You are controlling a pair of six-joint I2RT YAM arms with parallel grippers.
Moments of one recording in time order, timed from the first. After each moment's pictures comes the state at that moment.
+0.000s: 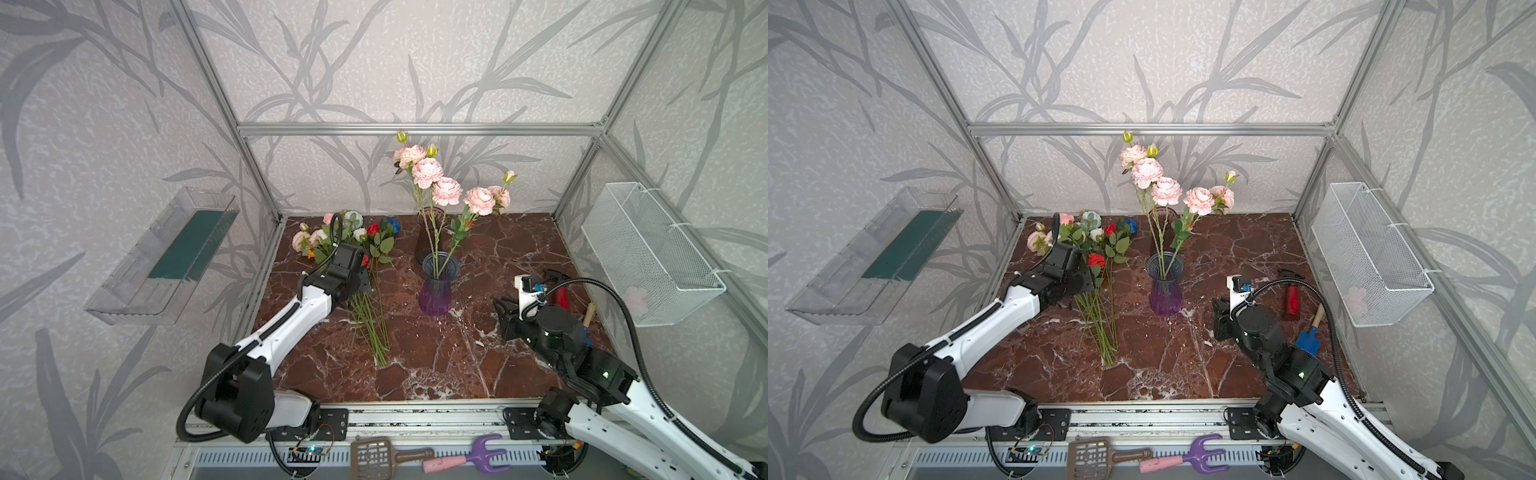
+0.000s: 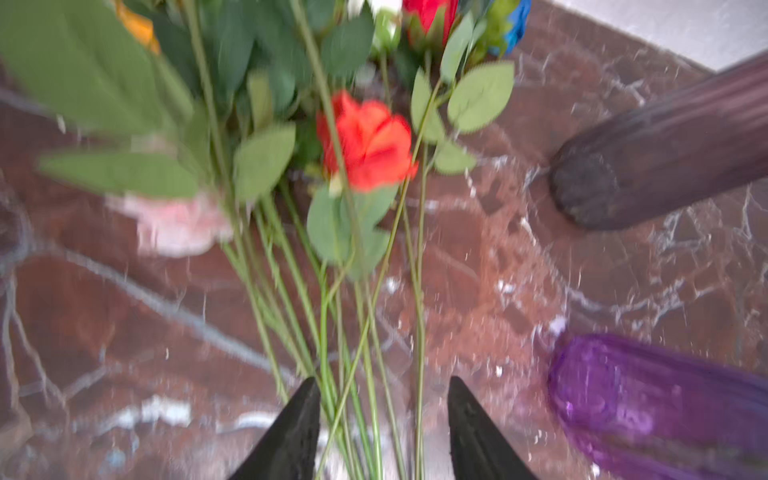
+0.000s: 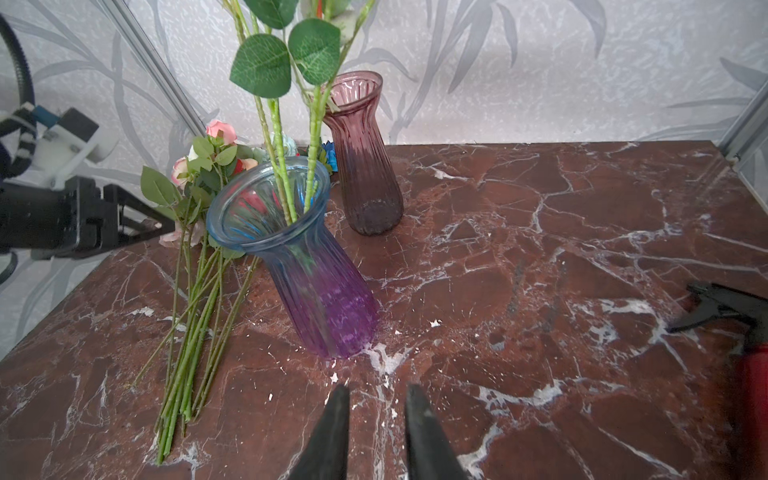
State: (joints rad) left arm -0.35 1.41 1.04 -0.53 -0.16 -0.58; right arm 0.77 0.55 0.67 -0.52 0.36 0.38
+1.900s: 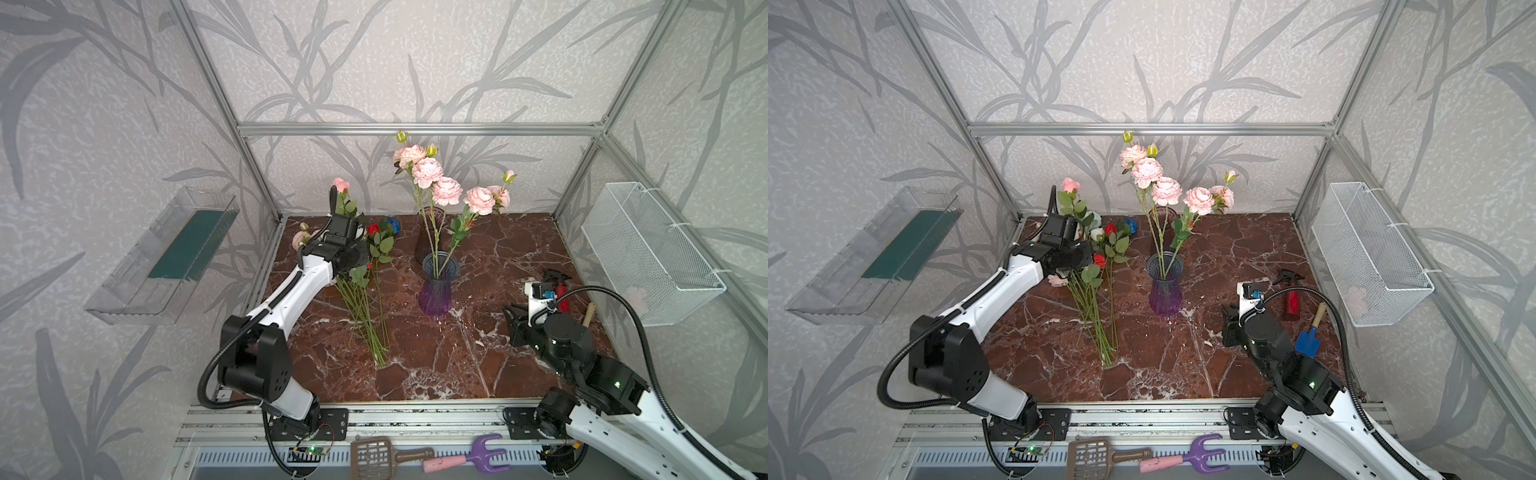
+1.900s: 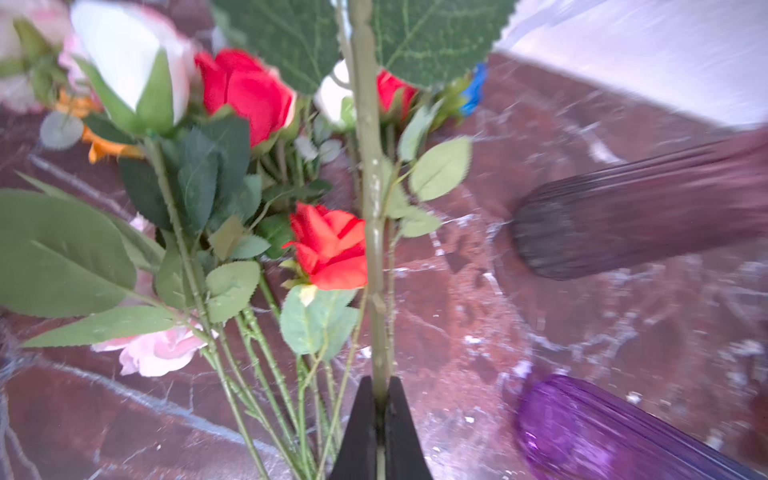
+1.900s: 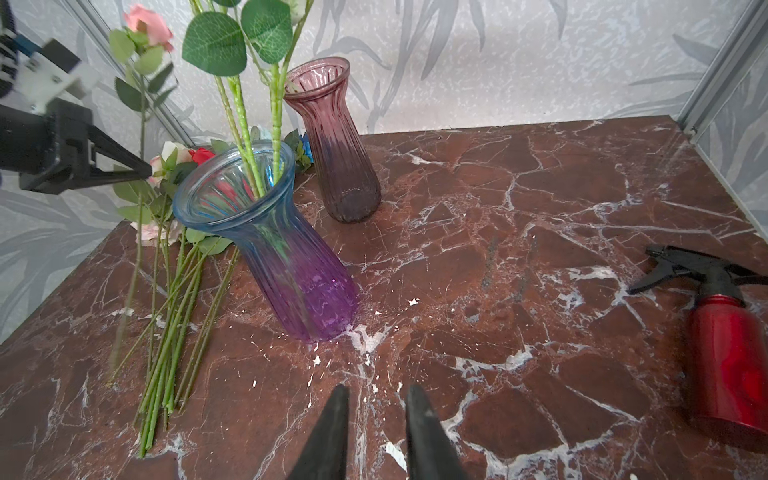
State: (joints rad) left arm -0.27 1.51 1.27 -0.57 -0.02 -0.45; right arm 0.77 0.49 0.65 -0.60 0.40 0.42
